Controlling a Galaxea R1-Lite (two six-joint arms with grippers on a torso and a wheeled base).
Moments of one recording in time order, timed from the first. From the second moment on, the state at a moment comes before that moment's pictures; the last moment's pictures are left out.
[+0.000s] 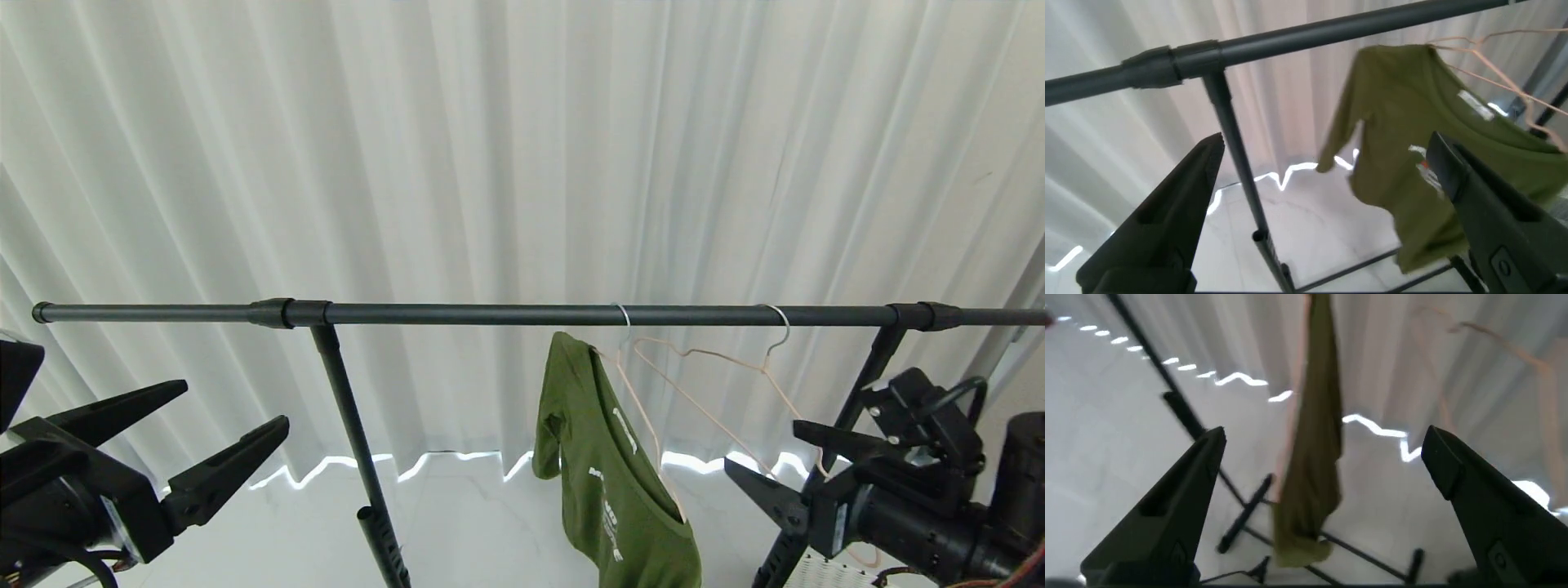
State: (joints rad) left arm -0.16 0.96 -0.34 -0.43 -0.18 0.11; right arm 0.65 1.46 -0.19 -1.01 -0.08 0.11
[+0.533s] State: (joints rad) left arm -0.11 0.93 -0.29 -0.43 -0.15 0.12; right arm 0.27 1.22 -0.04 -1.00 -0.16 -0.17
